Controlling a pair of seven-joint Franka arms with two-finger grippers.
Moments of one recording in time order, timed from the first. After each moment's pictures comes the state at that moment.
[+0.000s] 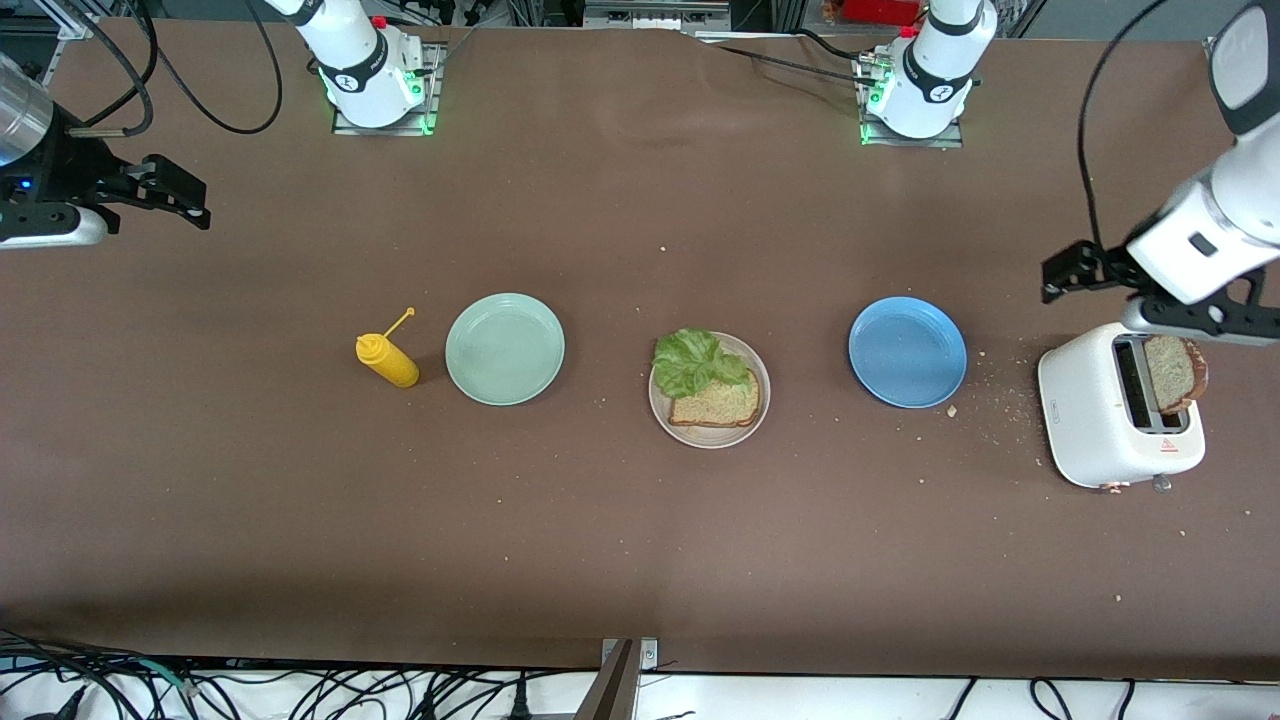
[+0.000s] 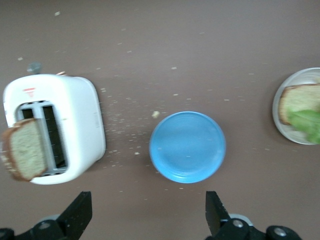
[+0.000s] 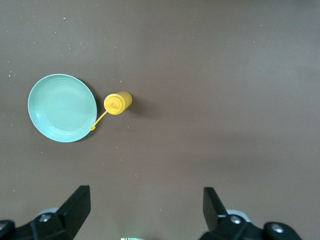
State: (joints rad) left arm 0.08 0.12 -0.09 -1.62 0.05 1.68 0.07; right arm 0.07 -0.02 0.00 -1.61 -0.02 1.54 -0.01
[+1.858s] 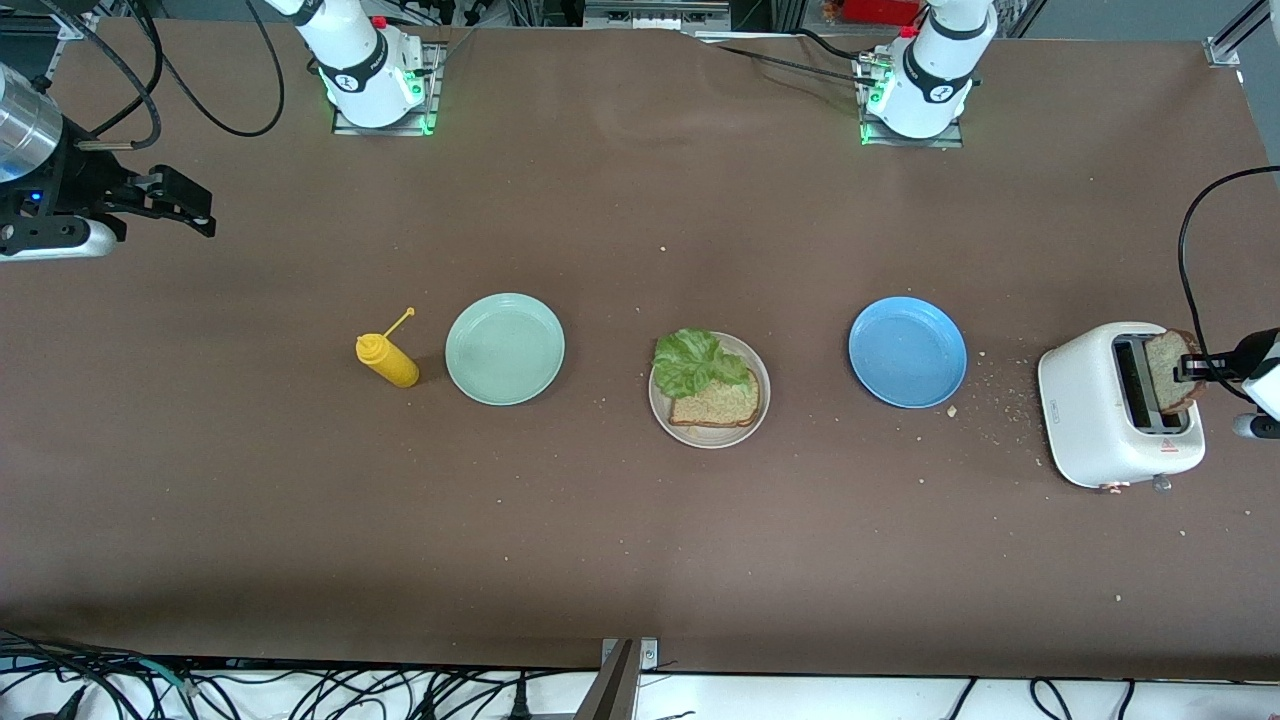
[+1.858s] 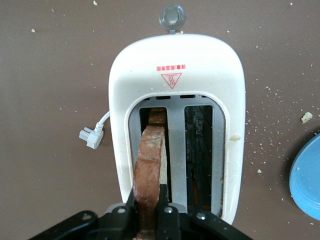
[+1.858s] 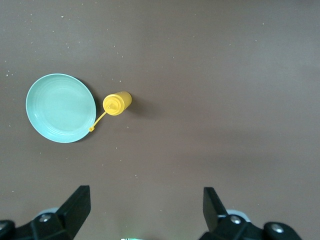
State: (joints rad) left arm 0.40 0.48 -0.09 -1.53 0.18 1.85 0.28; right arm 0.07 0.00 0.00 -1.61 -0.02 1.55 -0.01
